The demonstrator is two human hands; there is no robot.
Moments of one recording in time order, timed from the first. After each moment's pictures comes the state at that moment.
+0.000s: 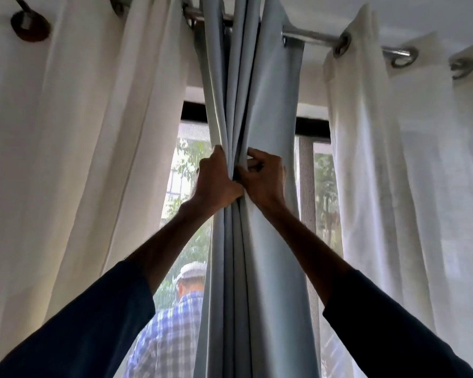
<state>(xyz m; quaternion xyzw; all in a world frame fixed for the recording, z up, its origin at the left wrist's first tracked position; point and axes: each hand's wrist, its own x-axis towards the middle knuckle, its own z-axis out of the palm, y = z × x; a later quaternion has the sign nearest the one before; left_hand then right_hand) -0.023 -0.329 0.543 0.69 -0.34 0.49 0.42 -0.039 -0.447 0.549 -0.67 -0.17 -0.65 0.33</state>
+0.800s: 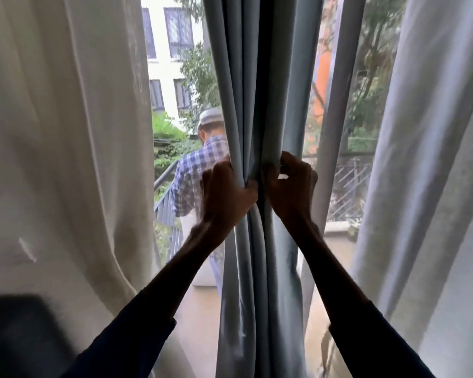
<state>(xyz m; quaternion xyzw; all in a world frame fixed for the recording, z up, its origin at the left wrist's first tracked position) -0.044 -0.339 0.229 0.80 -0.20 0.40 0.41 -0.064 -0.465 0.220 -0.73 -0.02 -0.55 0.41</state>
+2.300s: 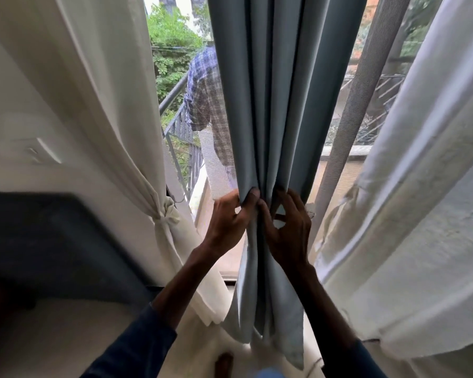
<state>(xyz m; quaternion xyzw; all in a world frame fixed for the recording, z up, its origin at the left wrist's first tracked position) -0.117 -0.297 0.024 0.82 -0.19 0.14 0.52 -0.151 -0.422 -0.017 -0.79 0.00 -0.41 0.45</state>
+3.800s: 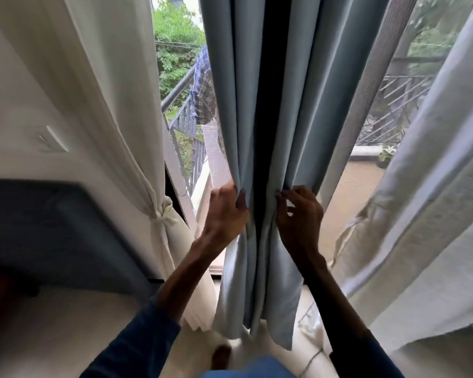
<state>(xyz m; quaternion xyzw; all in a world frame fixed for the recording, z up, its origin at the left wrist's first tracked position) -0.129 -0.286 0.030 0.89 -0.12 0.20 0.40 -0.157 -0.438 -0.013 -0.82 0.02 -0.40 0.41</state>
